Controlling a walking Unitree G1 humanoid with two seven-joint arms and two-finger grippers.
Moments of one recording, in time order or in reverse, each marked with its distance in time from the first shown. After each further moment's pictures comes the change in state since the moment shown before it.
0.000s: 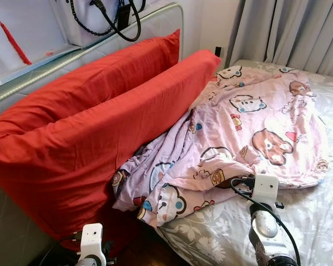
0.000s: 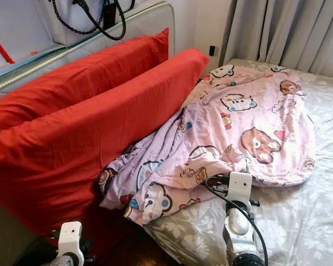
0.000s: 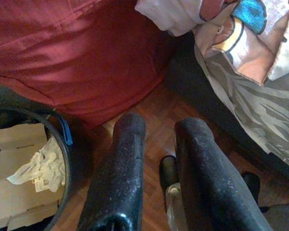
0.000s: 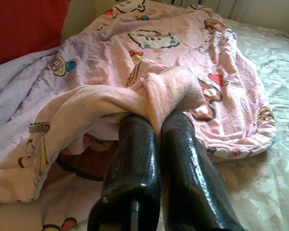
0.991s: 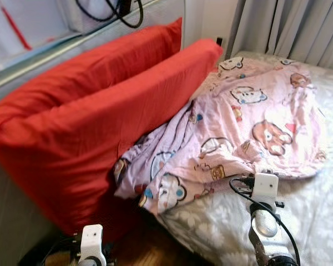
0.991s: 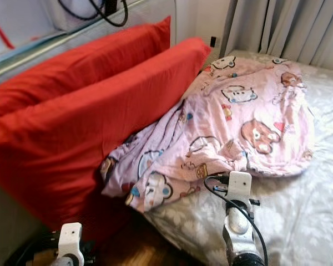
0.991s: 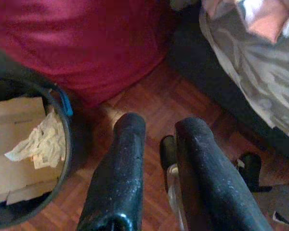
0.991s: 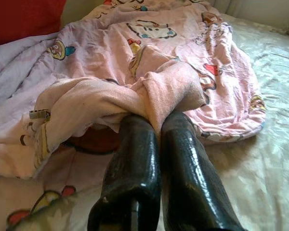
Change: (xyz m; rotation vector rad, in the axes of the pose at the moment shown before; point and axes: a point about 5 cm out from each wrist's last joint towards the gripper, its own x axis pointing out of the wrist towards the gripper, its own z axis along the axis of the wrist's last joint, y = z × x) left arm -0.001 0.000 -0.004 -0.001 0.009 -0.002; right arm 0.000 0.000 0.001 -0.007 -0.008 -0.013
